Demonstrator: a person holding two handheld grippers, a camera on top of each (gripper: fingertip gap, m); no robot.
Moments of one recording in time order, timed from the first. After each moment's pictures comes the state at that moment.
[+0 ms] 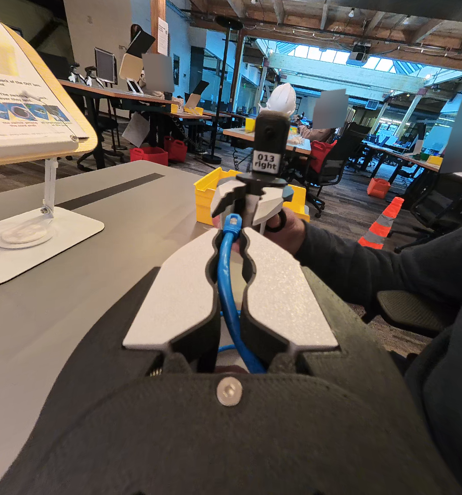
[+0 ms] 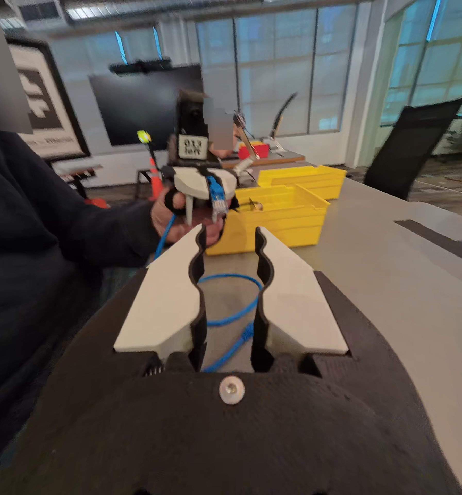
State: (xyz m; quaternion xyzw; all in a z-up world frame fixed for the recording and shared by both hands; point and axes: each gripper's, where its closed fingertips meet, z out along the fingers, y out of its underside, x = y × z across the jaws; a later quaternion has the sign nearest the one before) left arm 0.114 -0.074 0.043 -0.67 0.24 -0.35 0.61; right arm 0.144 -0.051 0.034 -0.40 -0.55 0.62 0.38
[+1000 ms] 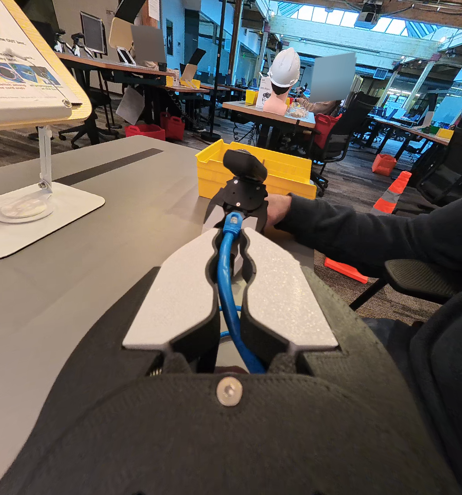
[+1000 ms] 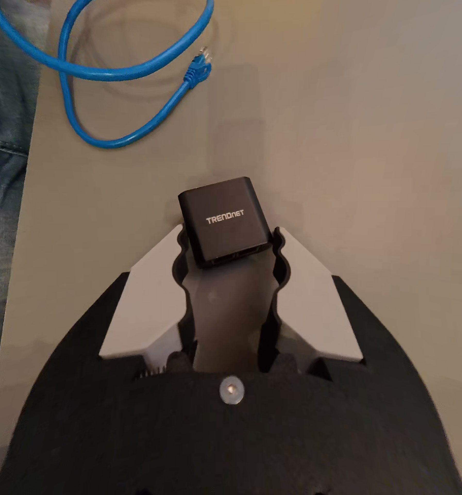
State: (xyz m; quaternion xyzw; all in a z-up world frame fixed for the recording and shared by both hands) left arm 0.103 -0.079 0.011 -0.69 0.26 -0.34 0.58; right arm 0.193 -0.002 -0.157 -0.56 -0.72 0.33 0.22
